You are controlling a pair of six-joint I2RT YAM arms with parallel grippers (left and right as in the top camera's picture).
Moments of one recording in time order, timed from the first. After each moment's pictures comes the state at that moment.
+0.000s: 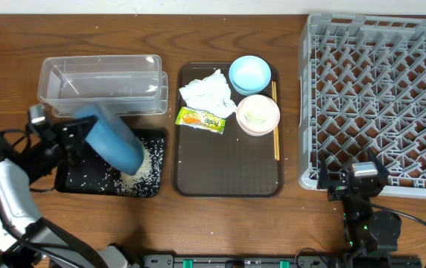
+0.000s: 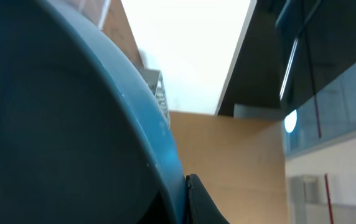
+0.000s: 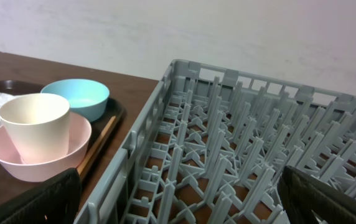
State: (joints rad) left arm 0.79 1.46 1.00 -1.02 1.47 -0.16; right arm 0.01 0.01 0.01 -0.07 -0.06 -0.14
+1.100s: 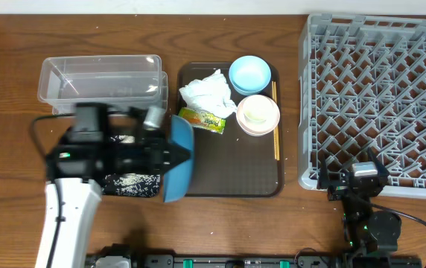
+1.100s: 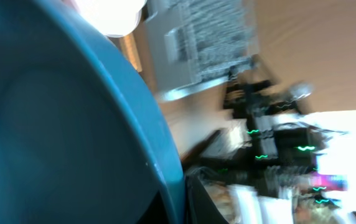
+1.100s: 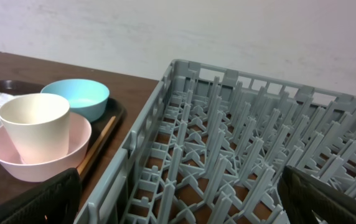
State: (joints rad) left arm -0.04 1.14 0.99 -1.02 0.99 -0.12; right arm 0.01 0.01 0.01 -0.07 -0.06 -0.14
